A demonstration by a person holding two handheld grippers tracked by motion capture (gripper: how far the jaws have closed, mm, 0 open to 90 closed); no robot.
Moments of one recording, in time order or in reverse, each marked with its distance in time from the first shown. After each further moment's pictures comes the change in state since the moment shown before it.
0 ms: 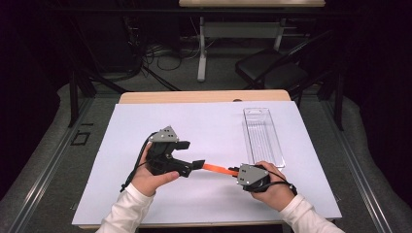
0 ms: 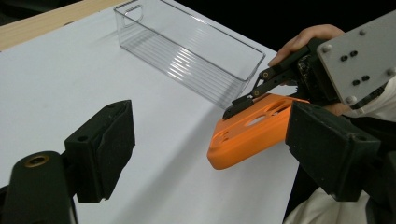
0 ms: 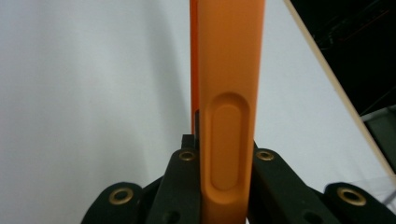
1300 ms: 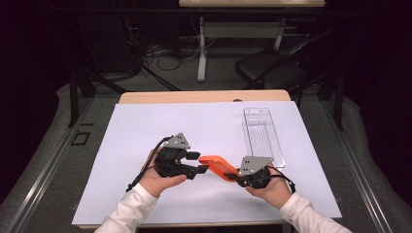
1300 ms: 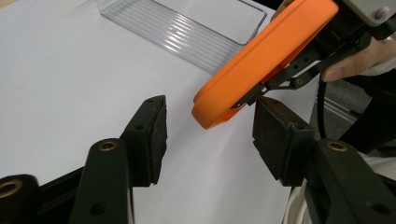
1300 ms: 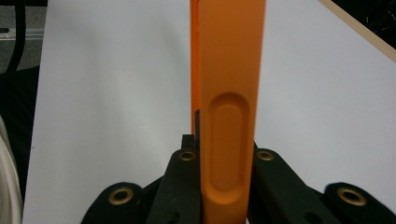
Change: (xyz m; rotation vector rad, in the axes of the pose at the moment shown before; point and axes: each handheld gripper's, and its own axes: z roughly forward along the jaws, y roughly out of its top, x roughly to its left) left arm -0.004 -0.009 0.026 0.123 -0.009 0.047; right arm -0.010 -0.004 0.005 -0.101 0.178 0.263
